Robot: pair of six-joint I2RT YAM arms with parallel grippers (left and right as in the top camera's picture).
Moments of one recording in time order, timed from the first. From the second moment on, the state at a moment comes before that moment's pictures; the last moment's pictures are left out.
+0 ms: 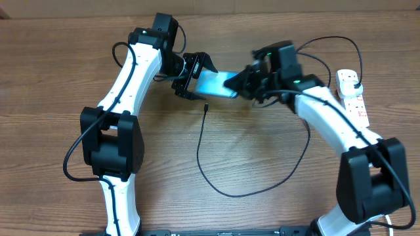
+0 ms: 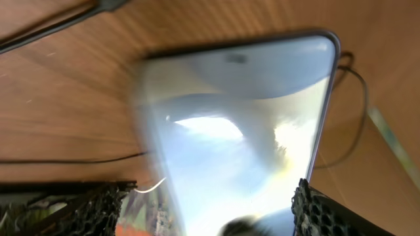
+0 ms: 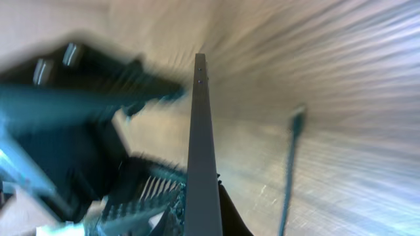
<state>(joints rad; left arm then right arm) -0.22 2.18 1.93 -1.13 0.77 -1.35 0.28 1.78 1.26 -0.32 -0.69 0.81</state>
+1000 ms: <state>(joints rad) -0.22 2.18 1.93 -0.36 0.99 -1.20 0.20 1.77 1.26 0.14 -0.60 1.61</state>
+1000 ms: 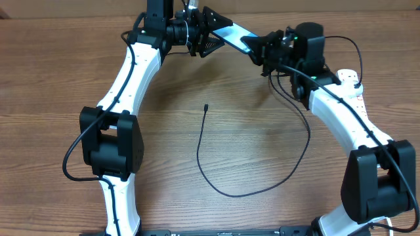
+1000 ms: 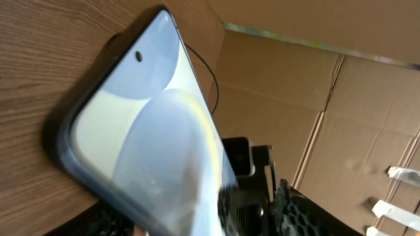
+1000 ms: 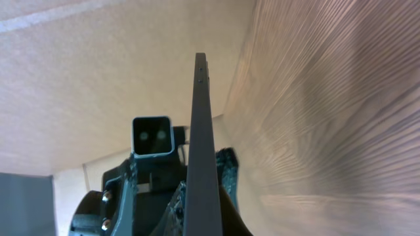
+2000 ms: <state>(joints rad) -0.22 2.18 1.93 -0.36 0.90 -1.42 0.31 1.77 1.26 0.21 -0.46 1.87</state>
